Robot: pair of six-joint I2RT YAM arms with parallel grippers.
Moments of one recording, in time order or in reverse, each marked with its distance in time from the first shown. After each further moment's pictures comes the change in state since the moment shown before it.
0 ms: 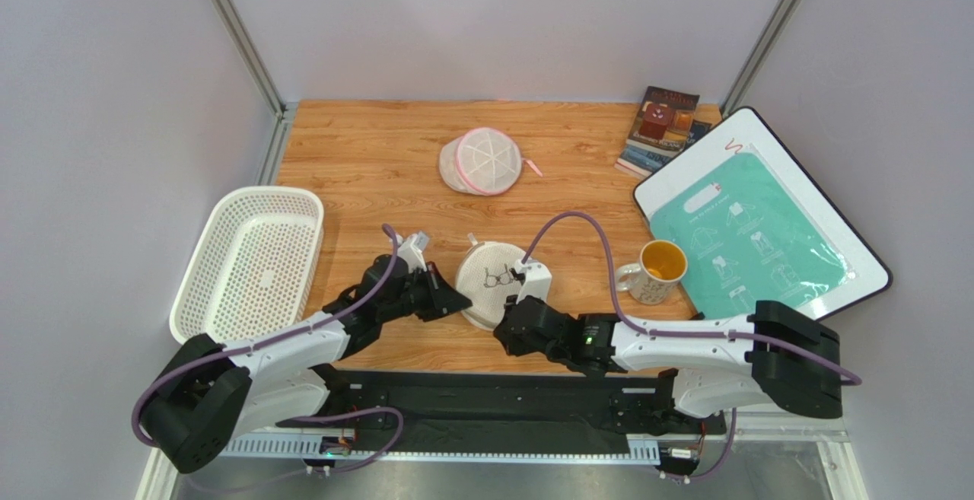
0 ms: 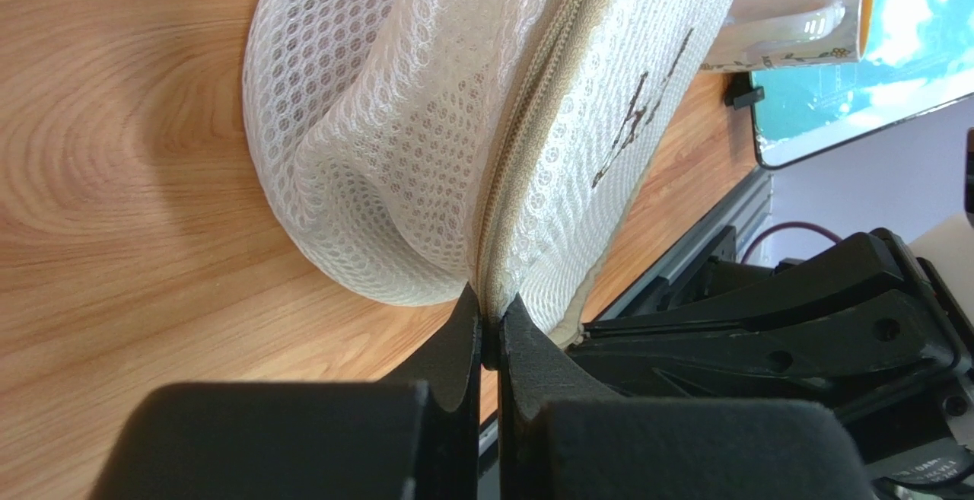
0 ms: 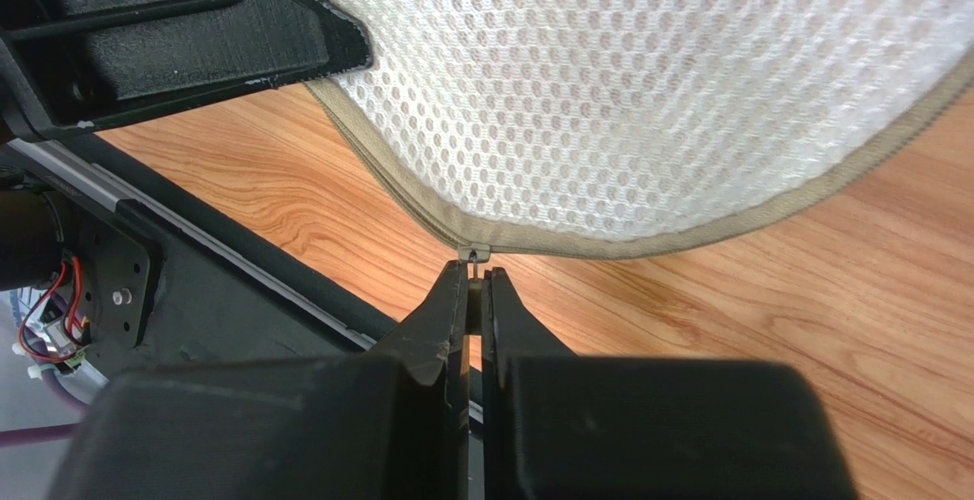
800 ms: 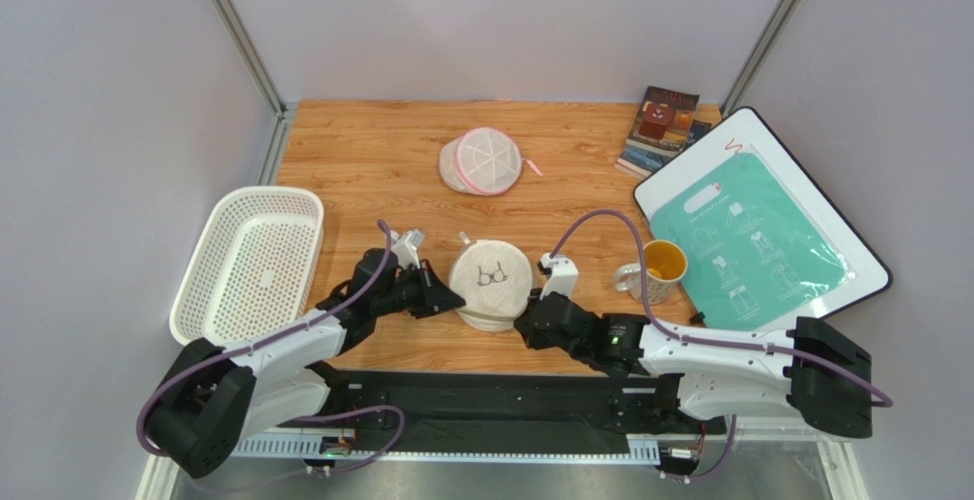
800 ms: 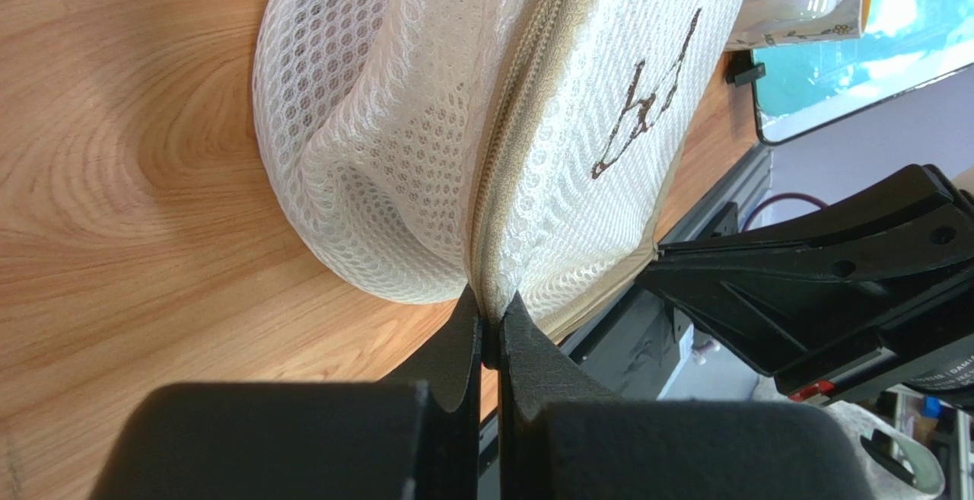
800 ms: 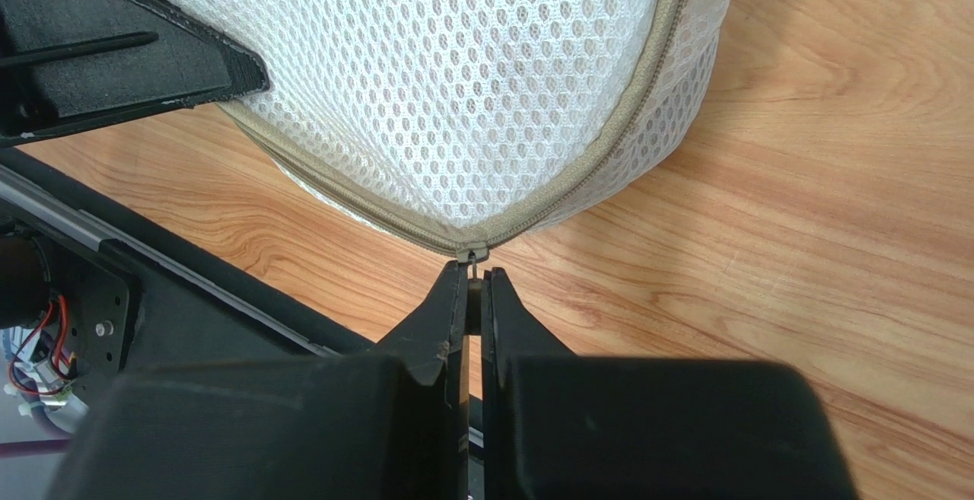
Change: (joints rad) left arm 0.109 -0.002 0.000 -0.037 0.137 0.078; right arm -0.058 -0.172 -0.076 -0.078 0.052 0.002
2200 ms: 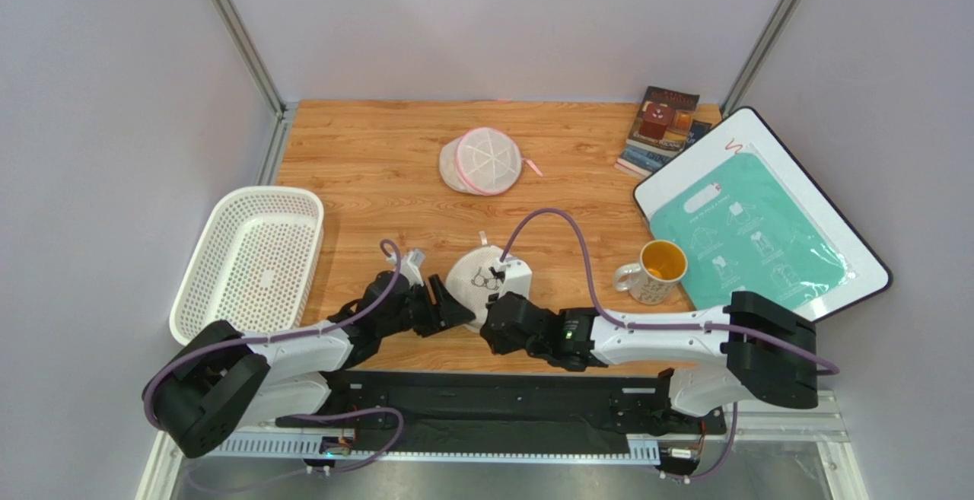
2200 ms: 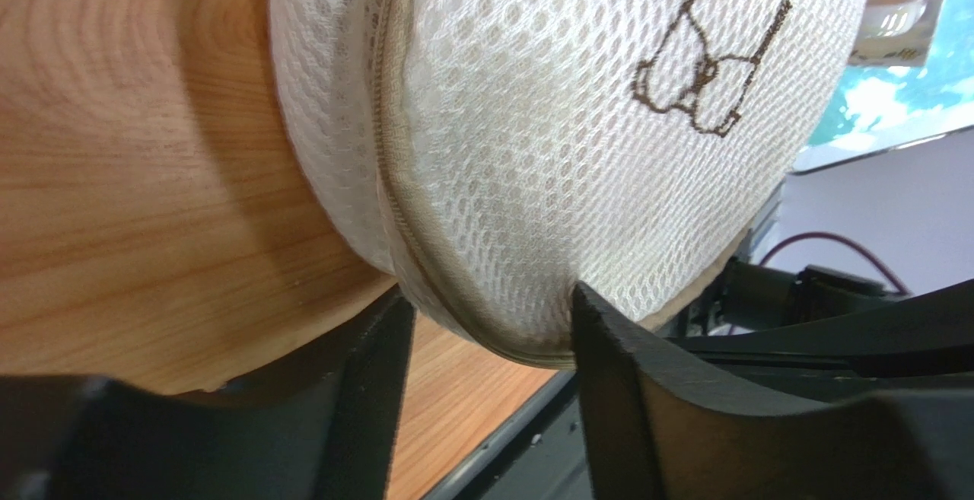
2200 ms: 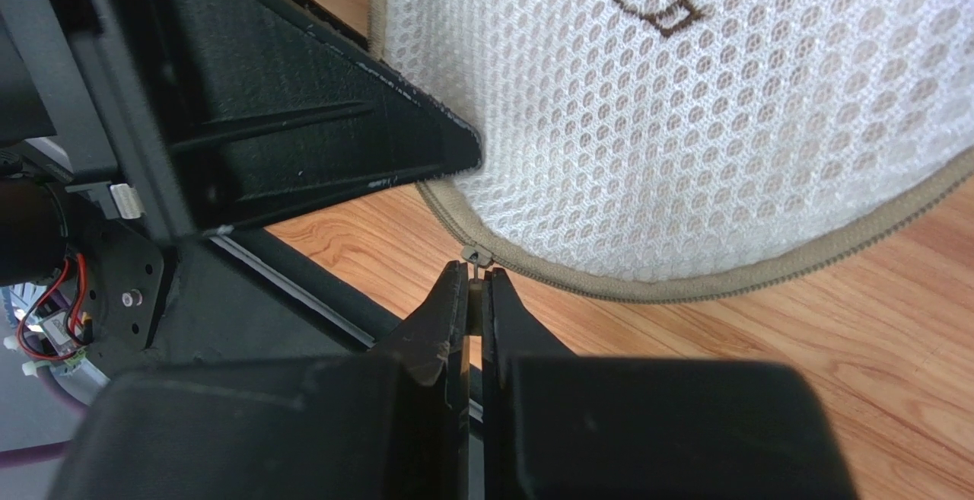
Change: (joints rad) left arm -0.142 0.066 -0.120 0.176 -0.164 -0.181; right arm 0.069 0.282 0.185 0.058 -0.068 -0.040
